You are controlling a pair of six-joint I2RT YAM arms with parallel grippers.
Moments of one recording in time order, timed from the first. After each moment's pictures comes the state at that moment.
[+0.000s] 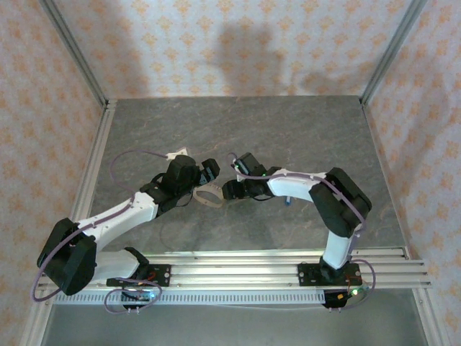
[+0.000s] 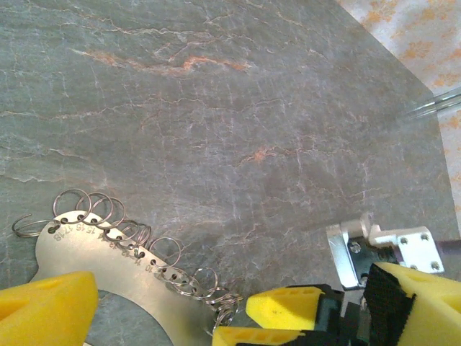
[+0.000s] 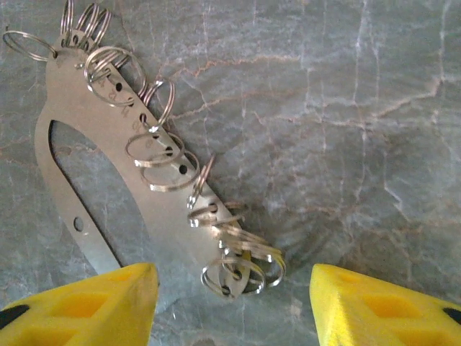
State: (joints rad) left arm -0.56 1.24 0.70 -0.09 -0.14 -0.93; right arm 0.73 1.81 1.03 -0.22 -0.24 0.49
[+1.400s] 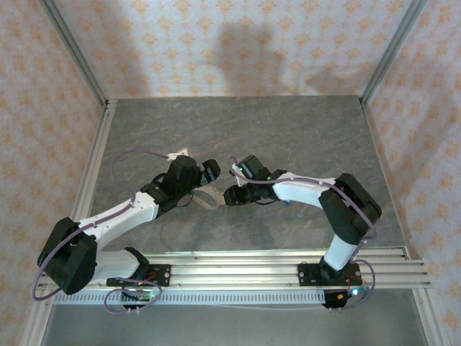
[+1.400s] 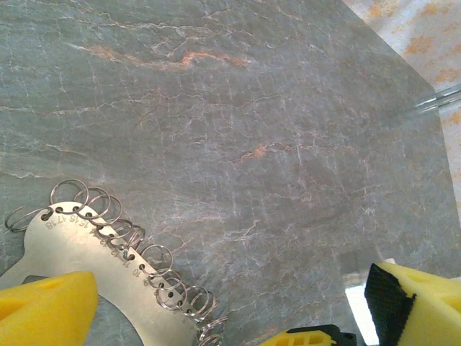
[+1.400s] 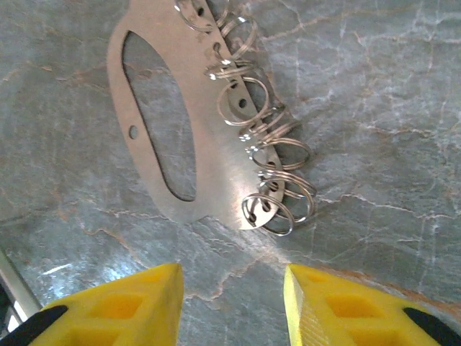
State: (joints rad) left arm -0.56 1.25 0.70 -0.09 -0.14 -0.93; right arm 0.74 1.72 0.95 -0.25 -0.38 0.44
